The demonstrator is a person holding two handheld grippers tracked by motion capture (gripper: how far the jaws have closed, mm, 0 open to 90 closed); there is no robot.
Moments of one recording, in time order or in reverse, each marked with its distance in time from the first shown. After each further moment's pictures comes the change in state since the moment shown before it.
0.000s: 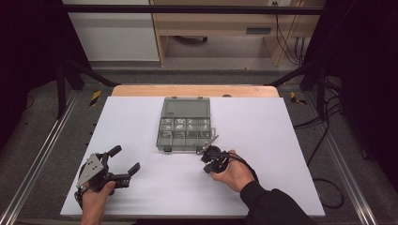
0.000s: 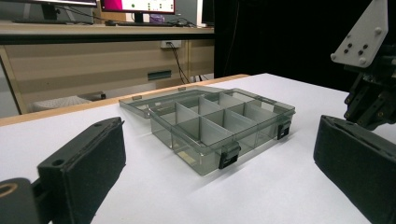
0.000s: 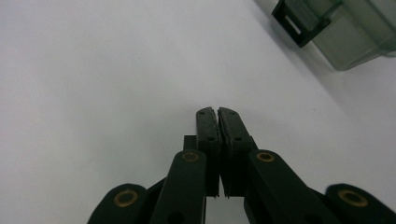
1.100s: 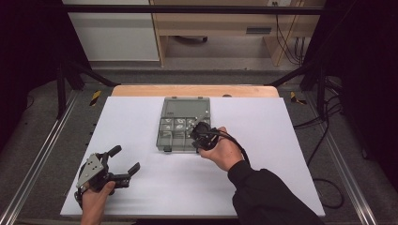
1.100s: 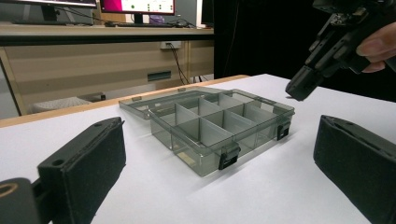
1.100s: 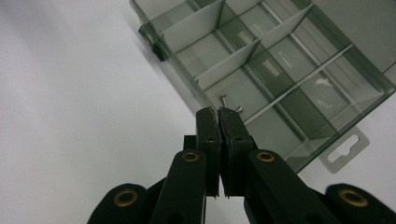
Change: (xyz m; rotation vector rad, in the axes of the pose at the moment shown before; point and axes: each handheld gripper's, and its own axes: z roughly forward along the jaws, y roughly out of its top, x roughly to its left) left arm 0.000 0.000 0.000 -0.003 -0.001 0.002; right arm -0.009 0.069 -0.033 -0.145 -0.083 -0.019
